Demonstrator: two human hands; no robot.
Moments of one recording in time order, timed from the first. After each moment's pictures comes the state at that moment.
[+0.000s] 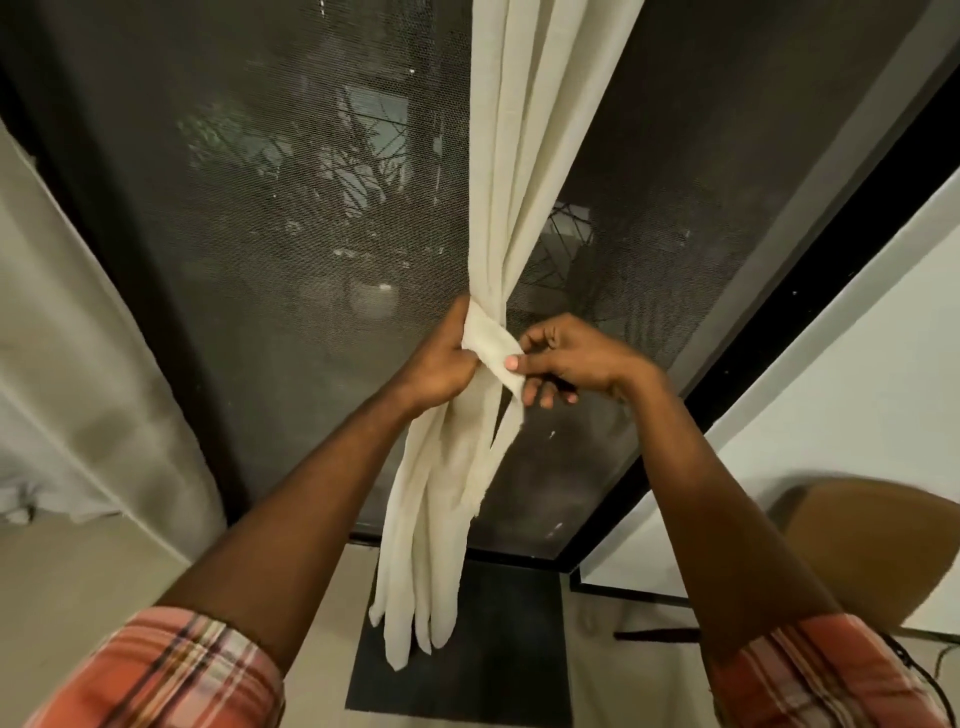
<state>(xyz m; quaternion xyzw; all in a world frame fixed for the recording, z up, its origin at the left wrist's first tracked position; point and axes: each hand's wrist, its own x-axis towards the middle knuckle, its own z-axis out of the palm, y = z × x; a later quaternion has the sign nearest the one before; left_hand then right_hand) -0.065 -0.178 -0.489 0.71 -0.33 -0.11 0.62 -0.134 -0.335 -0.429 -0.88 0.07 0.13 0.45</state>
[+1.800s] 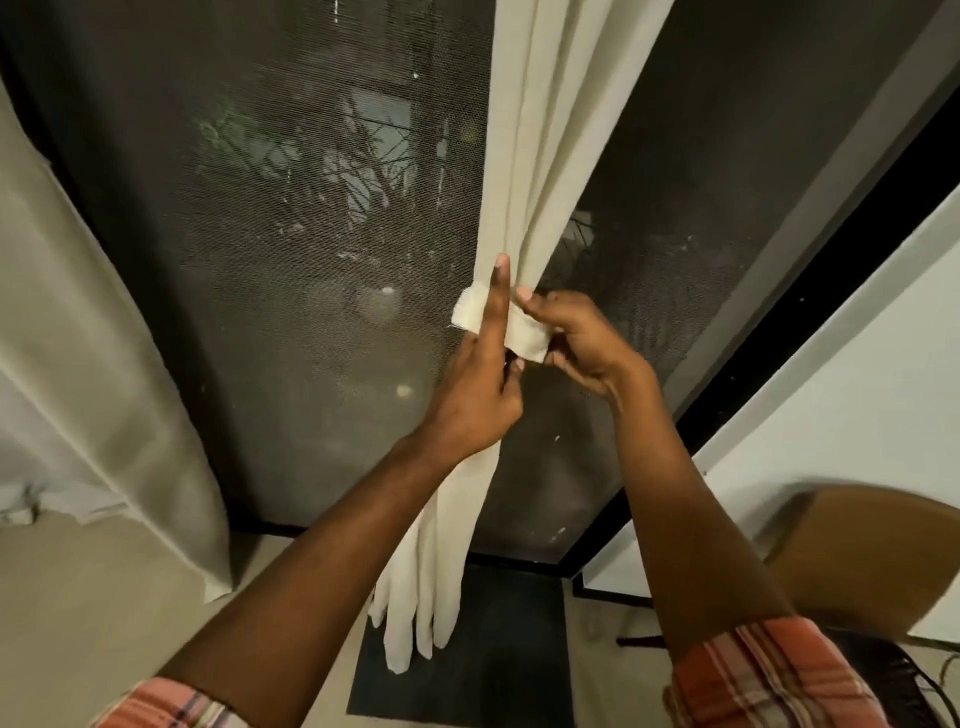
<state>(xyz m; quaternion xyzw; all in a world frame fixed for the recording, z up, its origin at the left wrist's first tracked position) -0.114 -0.181 -0.476 0.74 -0.38 0.10 0.55 -0.118 -0.321 -0.429 -0.73 0.07 -0.02 0.68</state>
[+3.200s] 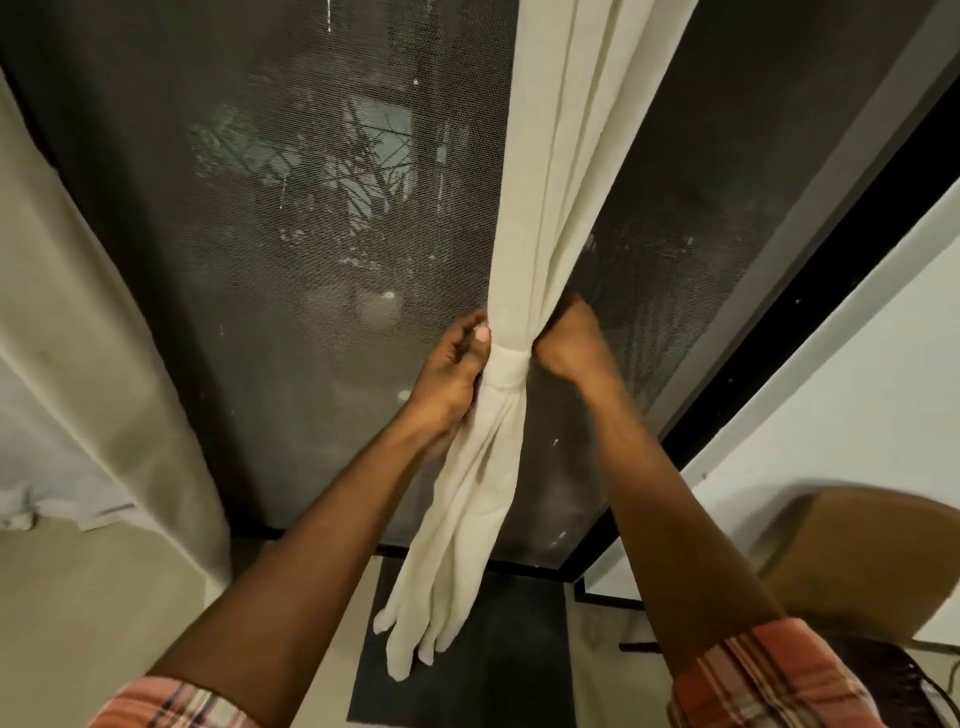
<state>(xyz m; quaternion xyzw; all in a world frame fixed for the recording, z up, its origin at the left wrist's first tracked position) -0.090 -0.186 -0.492 0.54 -0.16 -0.18 0.81 -0.117 -0.312 -0.428 -0.91 0.09 -0.20 0.34</state>
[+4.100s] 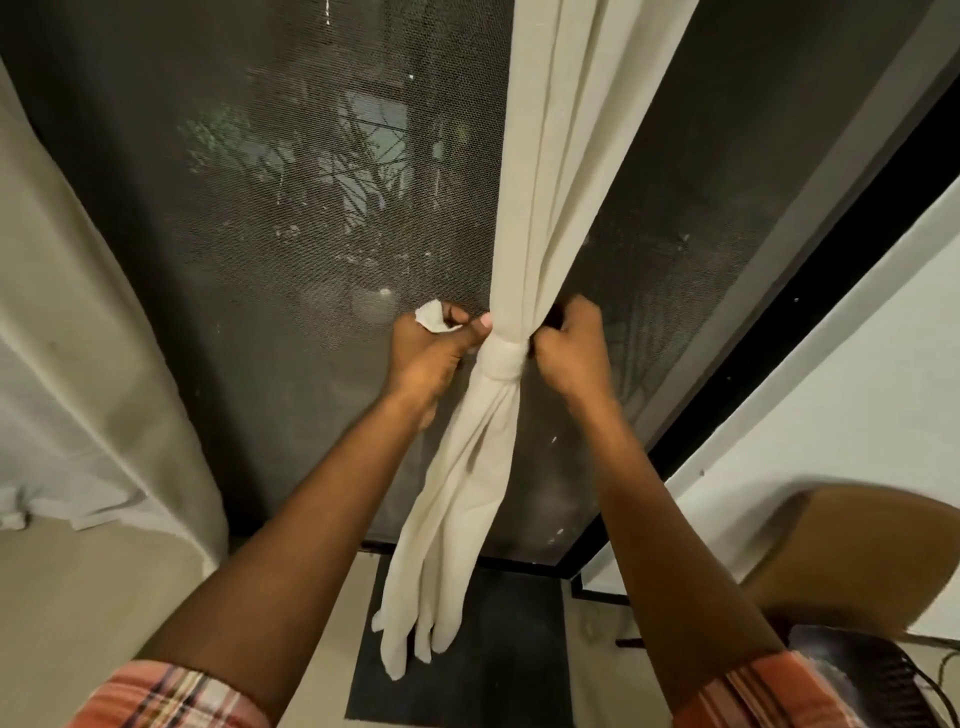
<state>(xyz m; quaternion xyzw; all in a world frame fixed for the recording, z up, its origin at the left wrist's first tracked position) -0.074 -0.174 -0.470 0.59 -0.09 -0.09 0.80 -0.136 -0.299 -0.435 -0.81 0.08 -0.25 0.53</state>
